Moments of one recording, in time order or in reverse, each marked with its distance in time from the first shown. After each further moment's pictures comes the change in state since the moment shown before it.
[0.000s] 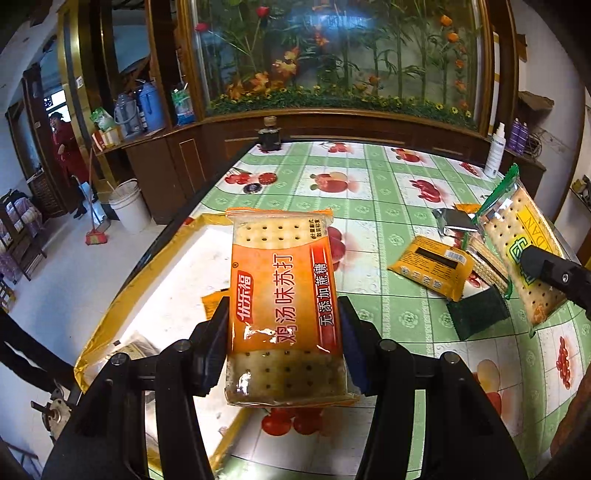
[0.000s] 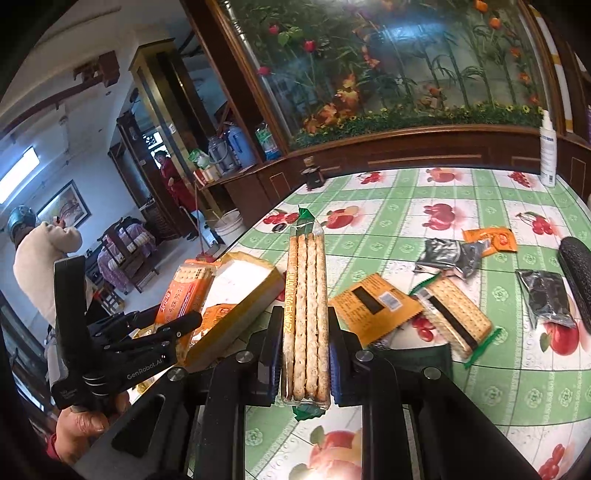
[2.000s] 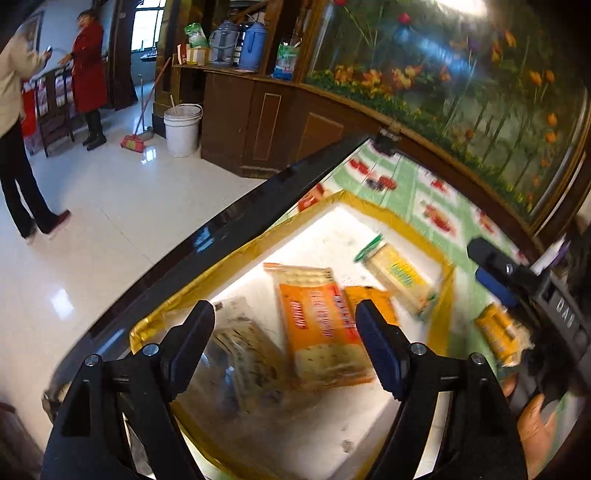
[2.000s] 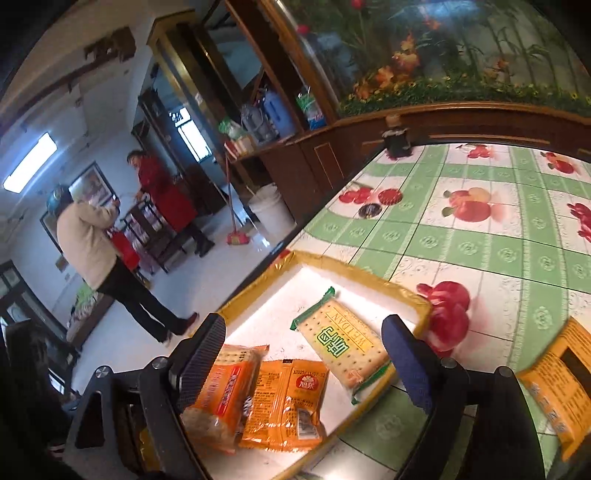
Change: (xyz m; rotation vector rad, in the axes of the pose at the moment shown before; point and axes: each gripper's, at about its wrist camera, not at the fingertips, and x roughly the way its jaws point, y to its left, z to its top) left arm 0.024 0.158 -0.034 -0.474 0.053 -0.021; right arm 0.173 0.090 0.028 0.023 0.059 0.149
